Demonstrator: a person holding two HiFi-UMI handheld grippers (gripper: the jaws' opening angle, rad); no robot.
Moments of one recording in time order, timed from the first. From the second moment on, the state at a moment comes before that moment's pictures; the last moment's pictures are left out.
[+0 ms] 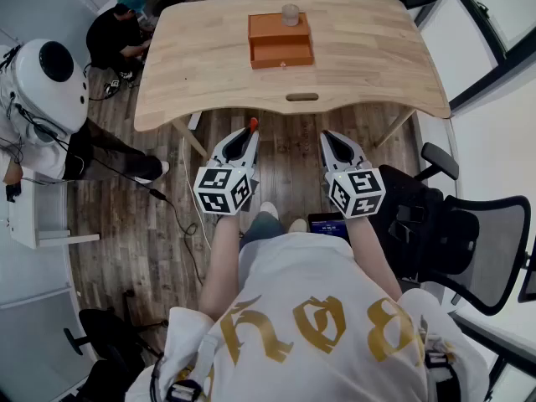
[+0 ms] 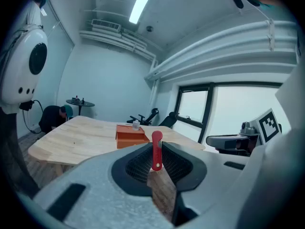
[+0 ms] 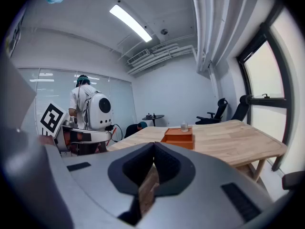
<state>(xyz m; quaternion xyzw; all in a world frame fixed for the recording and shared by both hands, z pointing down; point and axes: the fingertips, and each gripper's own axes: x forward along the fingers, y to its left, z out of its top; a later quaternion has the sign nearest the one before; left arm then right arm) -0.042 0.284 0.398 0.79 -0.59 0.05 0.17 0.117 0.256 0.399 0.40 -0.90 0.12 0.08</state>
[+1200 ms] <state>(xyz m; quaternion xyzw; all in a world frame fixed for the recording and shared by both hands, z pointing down) -0.046 0.271 0.406 0.76 -0.62 0.05 0.17 0.140 0.231 0.406 0.39 -0.91 0.15 0.05</state>
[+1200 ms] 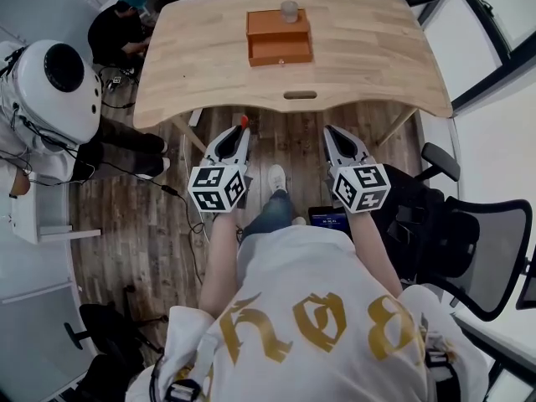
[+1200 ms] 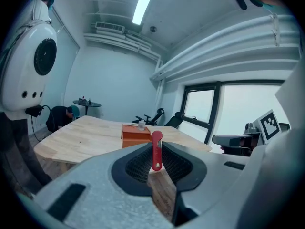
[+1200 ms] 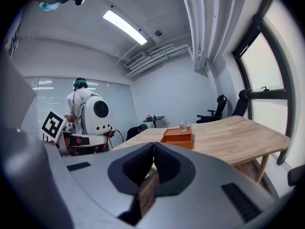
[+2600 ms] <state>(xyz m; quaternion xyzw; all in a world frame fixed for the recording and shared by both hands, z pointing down) -0.157 -0.126 0.447 0.80 -0.56 0.07 0.19 0.032 -0.127 0.464 0.45 -0.86 0.20 0.11</state>
